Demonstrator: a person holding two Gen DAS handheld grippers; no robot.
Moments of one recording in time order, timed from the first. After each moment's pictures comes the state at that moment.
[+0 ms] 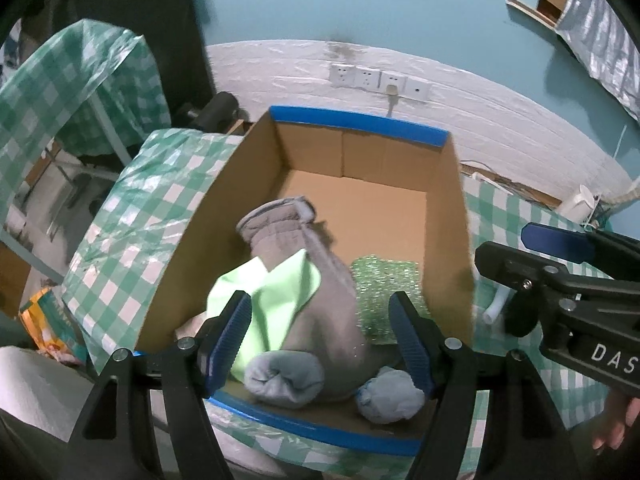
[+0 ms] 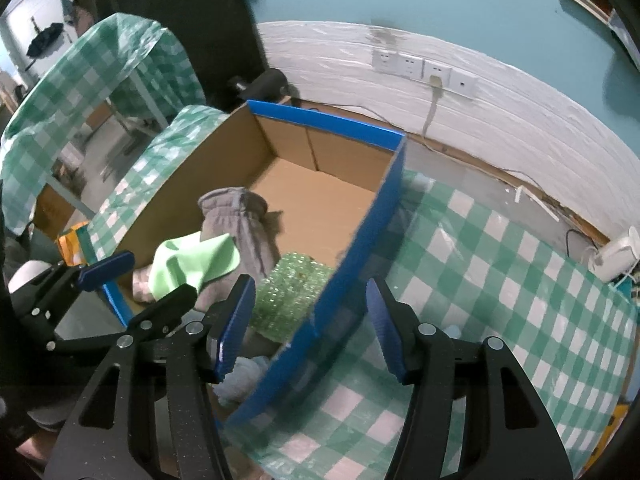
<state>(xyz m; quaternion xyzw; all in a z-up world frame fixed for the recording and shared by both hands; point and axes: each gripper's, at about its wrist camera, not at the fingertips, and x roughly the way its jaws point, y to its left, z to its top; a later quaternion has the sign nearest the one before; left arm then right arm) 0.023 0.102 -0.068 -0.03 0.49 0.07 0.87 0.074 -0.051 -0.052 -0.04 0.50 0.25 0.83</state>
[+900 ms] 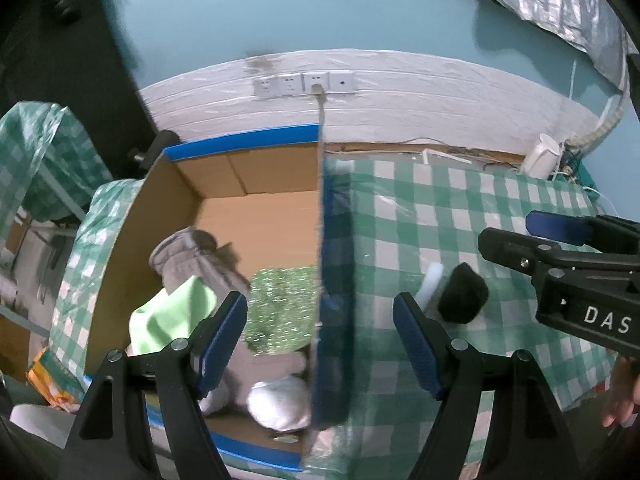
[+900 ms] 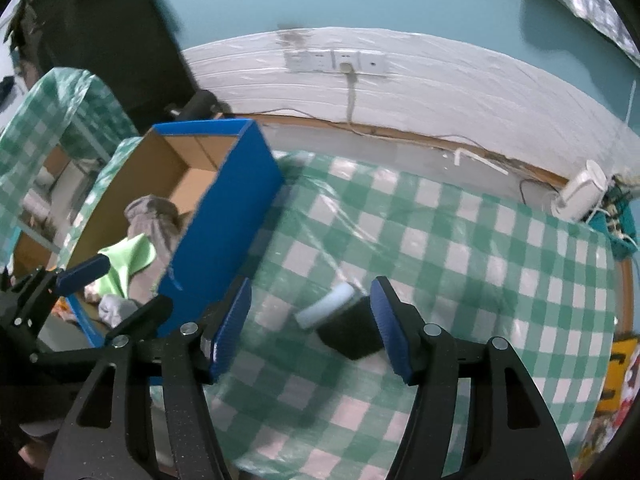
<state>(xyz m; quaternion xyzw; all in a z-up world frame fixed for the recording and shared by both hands) 0.030 -0.003 -0.064 0.05 0.48 -0.01 0.88 0.066 -0.171 -0.061 0.02 0.50 0.16 0.85</state>
